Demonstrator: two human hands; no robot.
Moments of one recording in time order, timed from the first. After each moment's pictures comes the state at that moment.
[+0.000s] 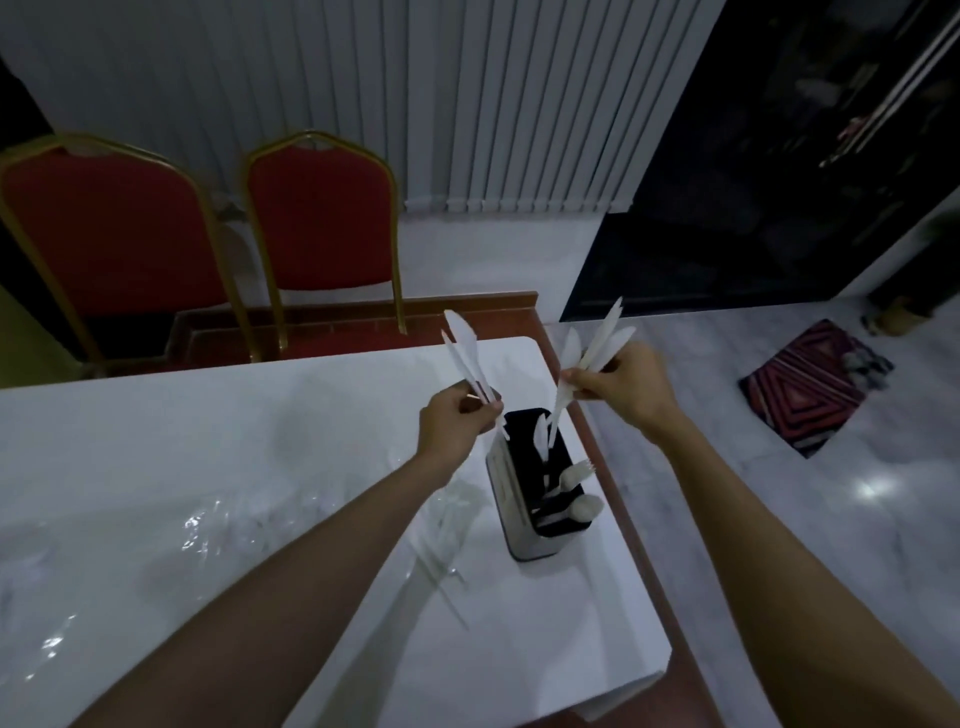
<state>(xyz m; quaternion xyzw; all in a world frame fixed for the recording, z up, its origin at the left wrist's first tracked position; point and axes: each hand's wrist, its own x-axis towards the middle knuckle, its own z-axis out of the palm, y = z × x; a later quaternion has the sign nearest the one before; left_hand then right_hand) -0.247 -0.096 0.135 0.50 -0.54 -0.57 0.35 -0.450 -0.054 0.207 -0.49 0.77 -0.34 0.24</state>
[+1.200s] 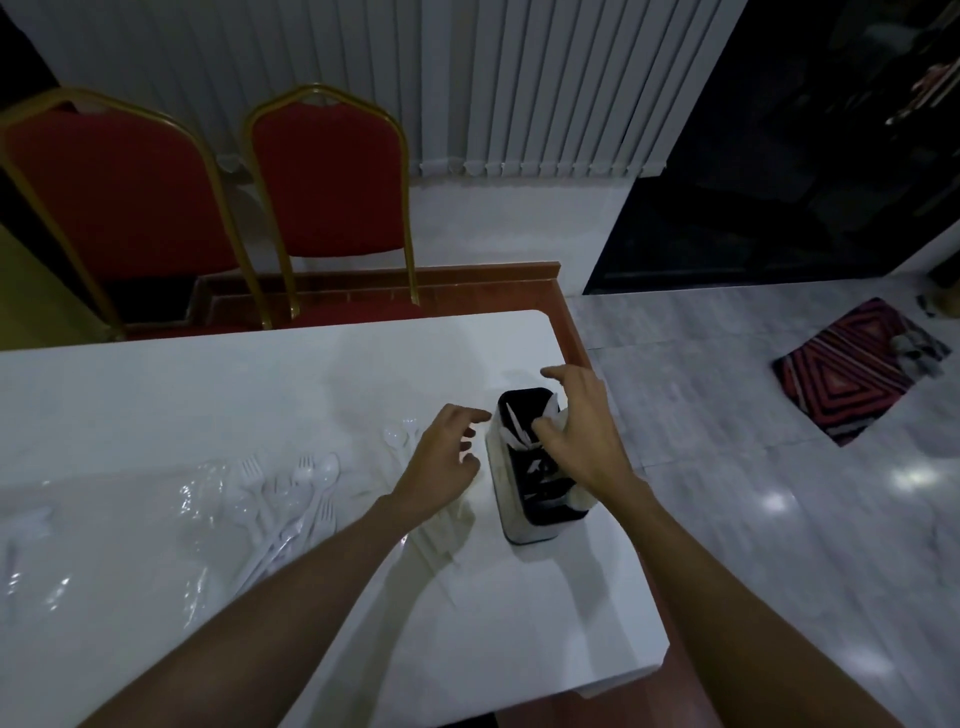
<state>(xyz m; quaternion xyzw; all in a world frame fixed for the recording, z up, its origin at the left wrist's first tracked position) -0.243 -0.068 0.067 0.45 -0.75 -0.41 0.25 -0.433 -0.031 0.116 -0.61 0.71 -0.30 0.18</state>
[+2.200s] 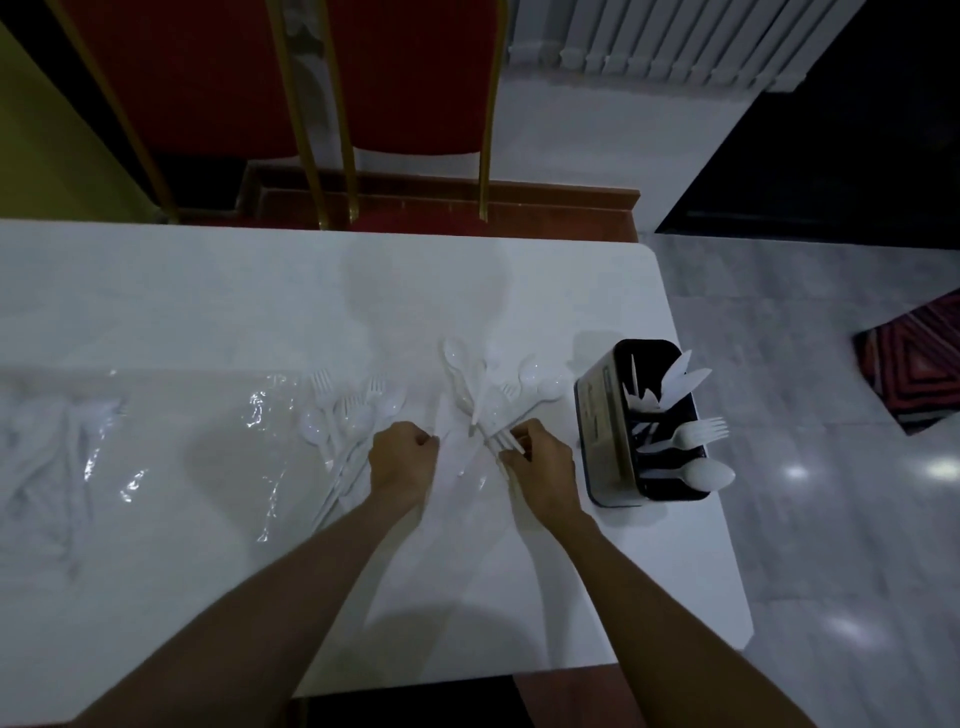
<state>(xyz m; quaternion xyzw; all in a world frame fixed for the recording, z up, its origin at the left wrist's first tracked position) -0.125 -0.056 -0.017 0.76 -0.50 -0.39 0.13 -0.294 -0.020 -0.023 -0.49 0.76 -0.22 0.37</state>
